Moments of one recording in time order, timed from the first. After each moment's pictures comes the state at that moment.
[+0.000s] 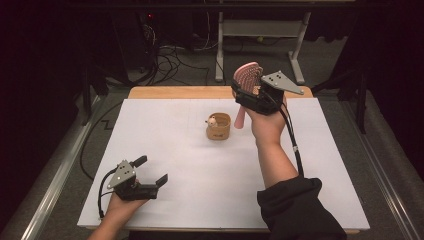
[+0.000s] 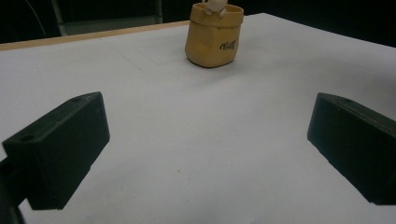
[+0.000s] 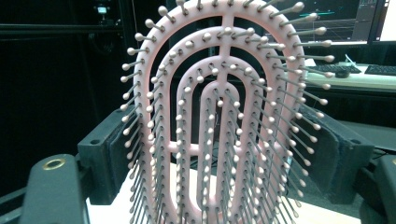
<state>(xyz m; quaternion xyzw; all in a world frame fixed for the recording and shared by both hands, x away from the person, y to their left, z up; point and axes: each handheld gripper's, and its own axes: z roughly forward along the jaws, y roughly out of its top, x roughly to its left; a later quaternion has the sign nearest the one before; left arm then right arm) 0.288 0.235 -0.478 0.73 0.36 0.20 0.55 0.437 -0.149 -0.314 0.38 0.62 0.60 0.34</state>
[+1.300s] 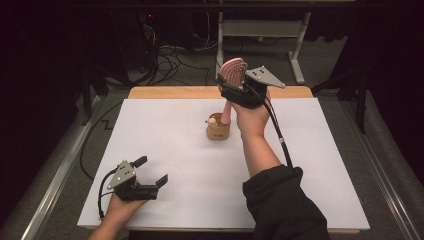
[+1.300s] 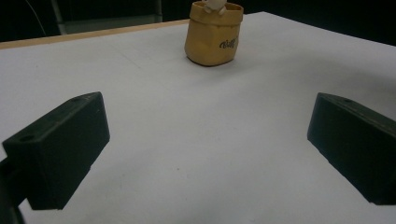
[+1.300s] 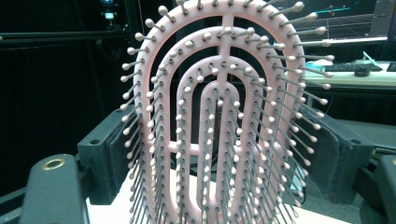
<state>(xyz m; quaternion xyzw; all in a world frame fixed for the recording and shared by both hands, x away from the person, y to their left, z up) 0.288 0.235 -0.479 0.73 0.35 0.20 0.54 0.463 -0.116 -0.321 0.38 0.61 0.61 0.32</state>
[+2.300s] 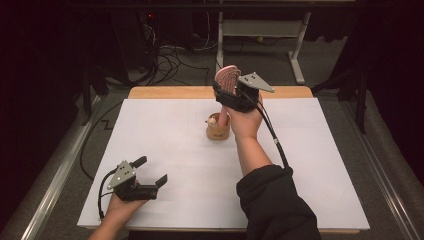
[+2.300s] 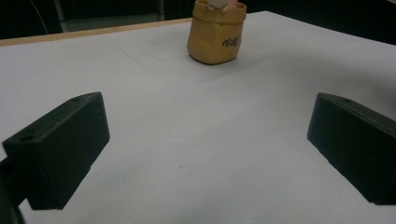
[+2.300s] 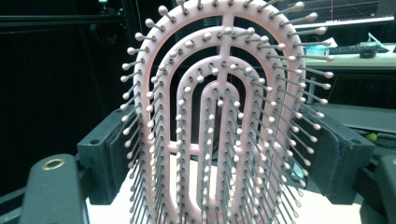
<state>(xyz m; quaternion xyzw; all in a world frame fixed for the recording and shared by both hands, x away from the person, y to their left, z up) 0.288 0.236 -0.481 0.73 0.36 0.20 0.54 0.476 -0.103 -0.350 0.40 0.62 0.60 0.31</state>
